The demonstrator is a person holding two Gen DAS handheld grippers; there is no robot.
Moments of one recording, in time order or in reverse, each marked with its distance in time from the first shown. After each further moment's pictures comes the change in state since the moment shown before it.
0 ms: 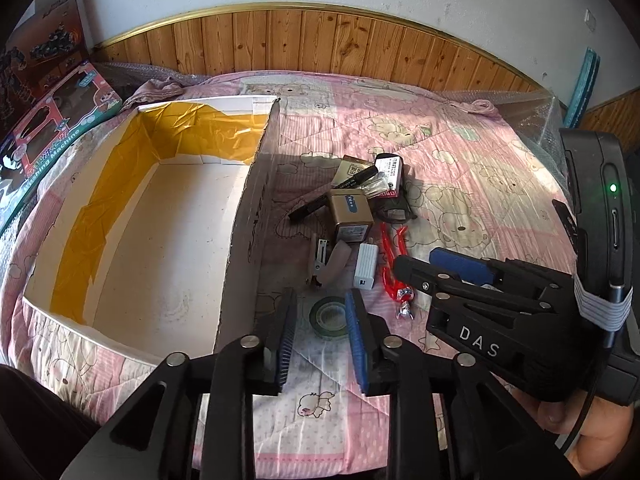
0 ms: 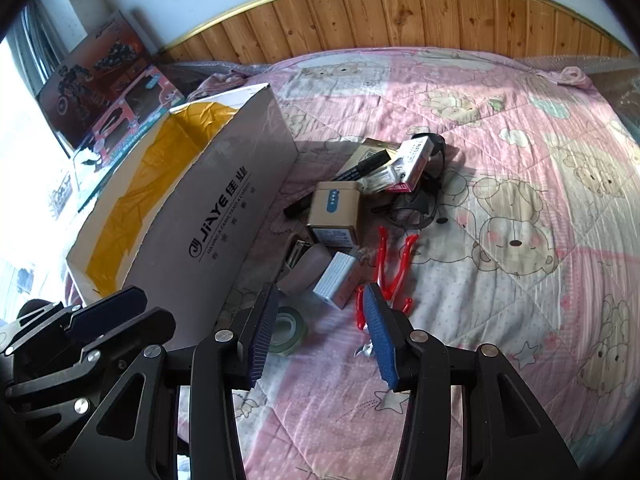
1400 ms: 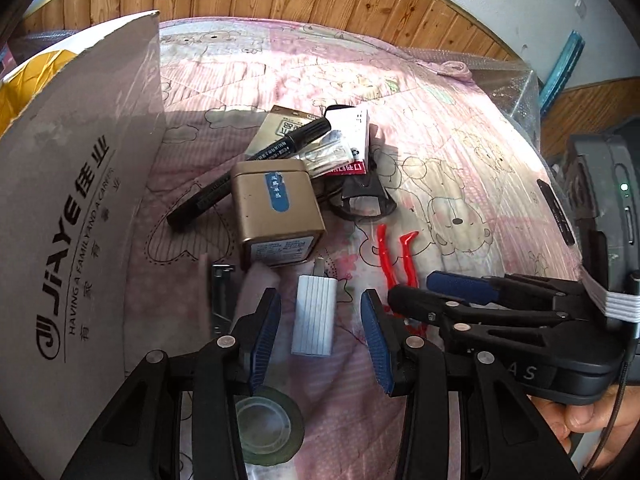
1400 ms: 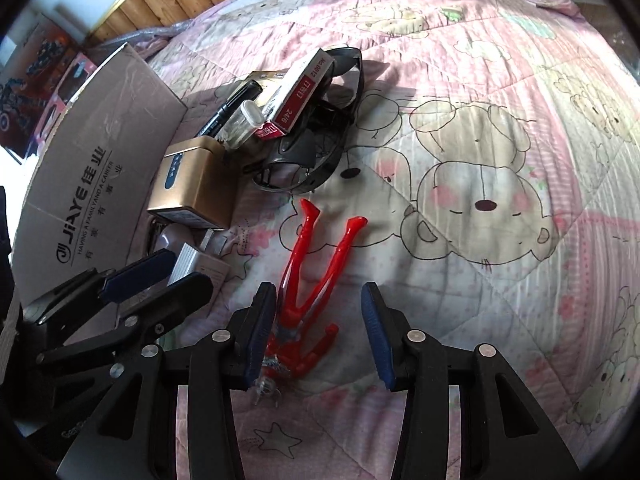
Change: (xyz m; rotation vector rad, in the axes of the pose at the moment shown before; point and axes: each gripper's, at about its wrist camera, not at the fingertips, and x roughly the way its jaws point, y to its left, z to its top) left arm 0.146 -0.028 0.027 0.047 0.134 -0.211; right arm 0.070 -0.087 0.002 0.108 0.207 -0.049
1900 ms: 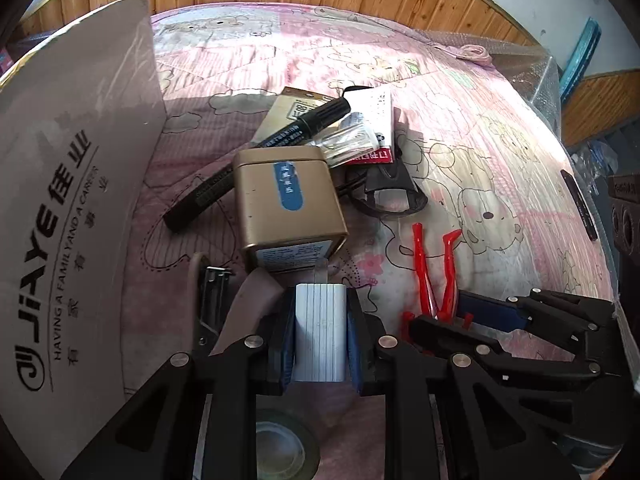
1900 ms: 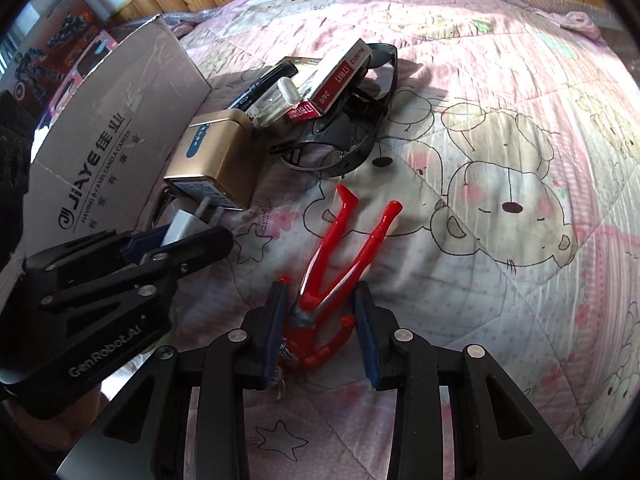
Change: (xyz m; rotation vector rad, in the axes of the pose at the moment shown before) left arm 0.015 0.005 0.013 -0.014 0.030 0.070; right arm 0.011 0.012 -0.012 -0.085 -0.023 0.001
